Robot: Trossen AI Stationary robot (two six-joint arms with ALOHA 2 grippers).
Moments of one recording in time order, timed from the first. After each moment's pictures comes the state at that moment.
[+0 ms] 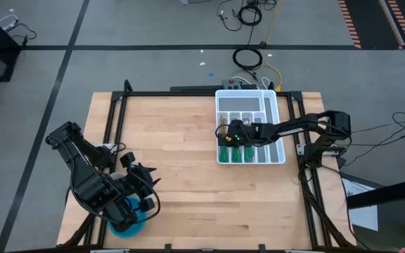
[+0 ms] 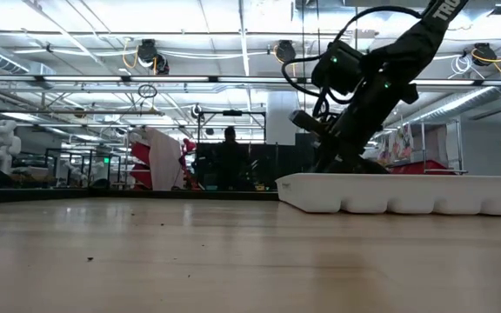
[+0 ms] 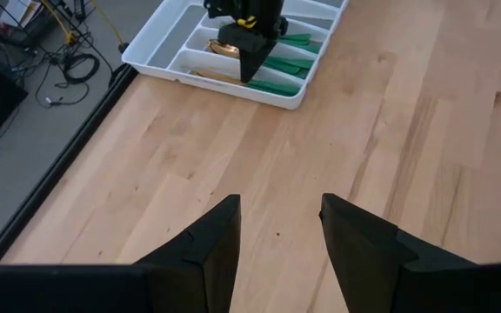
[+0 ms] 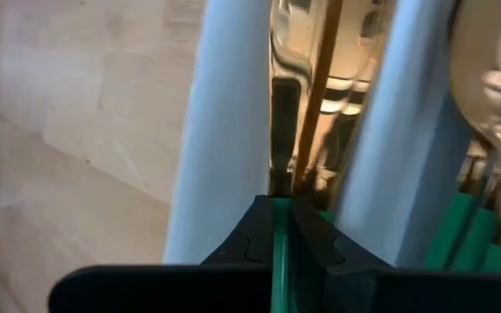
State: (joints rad) left arm -0.81 1.60 1.73 -1.55 -0.81 -1.12; right arm -0.20 1.65 0.75 0.03 0.07 1.24
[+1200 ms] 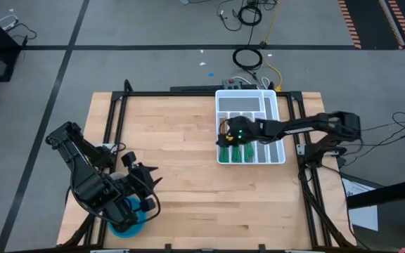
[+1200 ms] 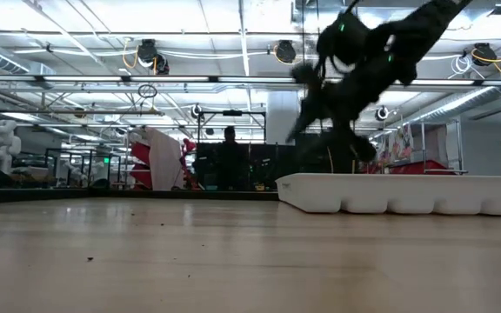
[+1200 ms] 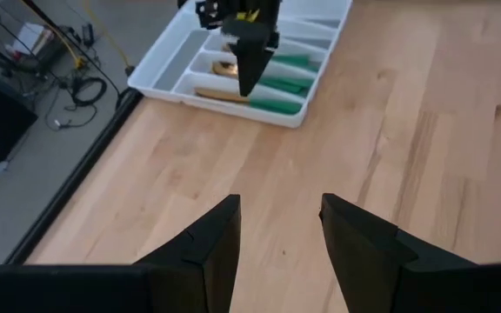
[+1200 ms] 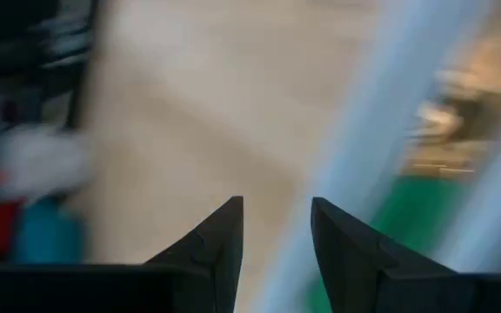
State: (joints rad) left arm -0.81 1.60 1.73 -1.53 -0.86 -1.07; right arm -0.20 1.56 0.77 0.05 -0.08 1.11
